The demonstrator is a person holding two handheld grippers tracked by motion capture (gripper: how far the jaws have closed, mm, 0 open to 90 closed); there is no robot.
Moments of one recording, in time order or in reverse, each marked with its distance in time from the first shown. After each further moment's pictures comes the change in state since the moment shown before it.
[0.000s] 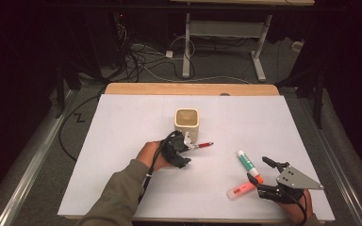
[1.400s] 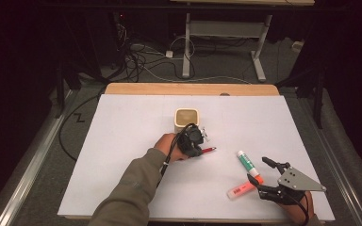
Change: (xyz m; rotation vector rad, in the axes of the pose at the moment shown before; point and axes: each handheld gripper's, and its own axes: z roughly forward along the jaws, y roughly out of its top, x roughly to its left) left arm 0.015 0.039 0.022 0.009 -0.143 0.001; right arm 0.000 0.002 -0.003 -0.020 0.012 -0.014
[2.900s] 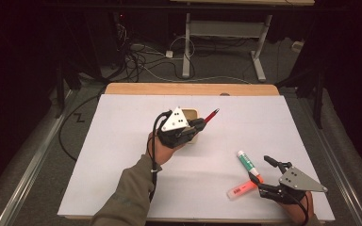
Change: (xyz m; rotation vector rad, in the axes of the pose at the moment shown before) left arm -0.024 -0.024 -0.094 -0.766 0.216 -0.073; right arm -0.001 -0.001 0.000 -0.015 -0.036 0.014
